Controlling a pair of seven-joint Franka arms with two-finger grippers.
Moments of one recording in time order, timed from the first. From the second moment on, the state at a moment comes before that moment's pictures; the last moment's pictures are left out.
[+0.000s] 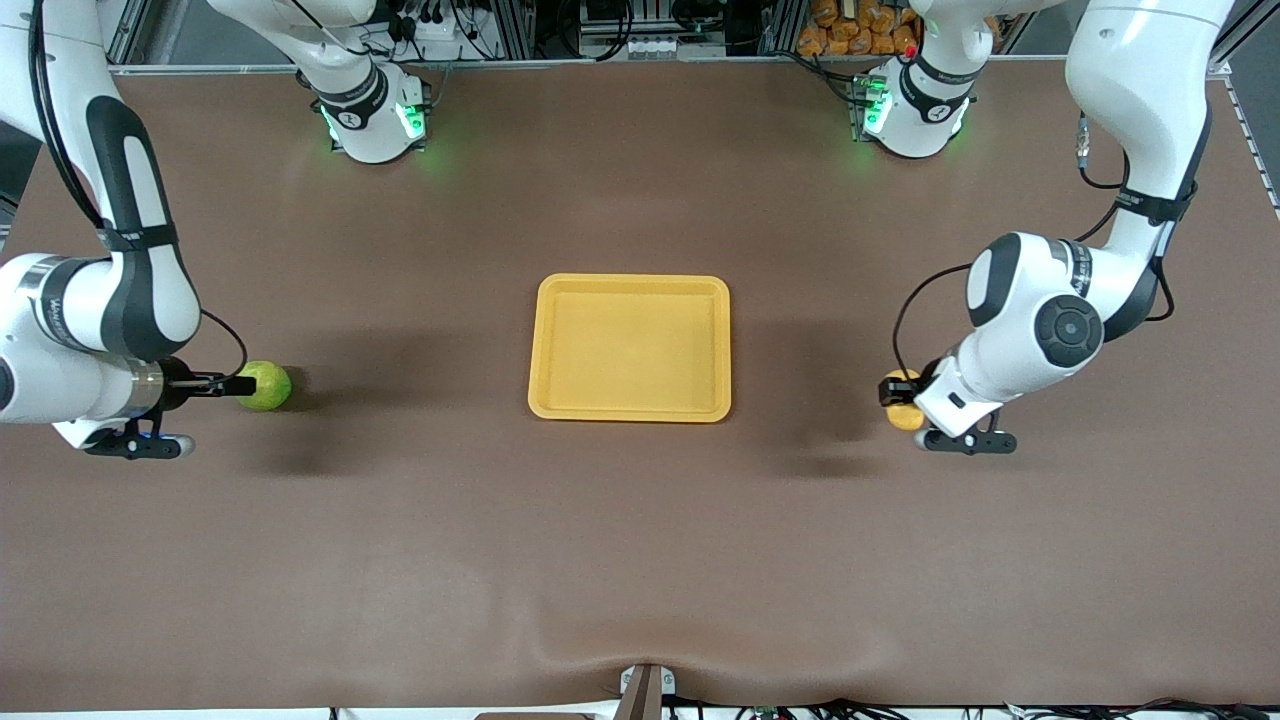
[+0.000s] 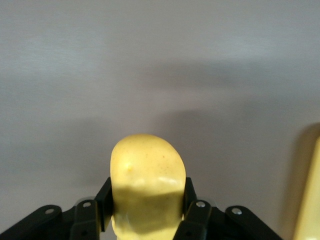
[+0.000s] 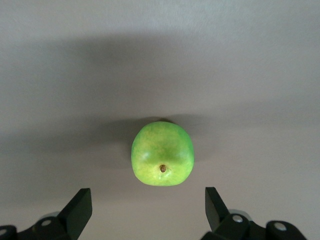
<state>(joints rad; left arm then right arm) 0.09 0.41 -0.35 -1.89 0.05 2.24 -0.23 -0.09 0.45 -0.07 -1.77 -0.03 1.91 -0.09</state>
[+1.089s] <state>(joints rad) -0.26 0.50 -0.45 -1.79 0.15 2.20 -0.74 -0.13 0.45 -0.08 -1.96 -0.03 2.19 -0.19</state>
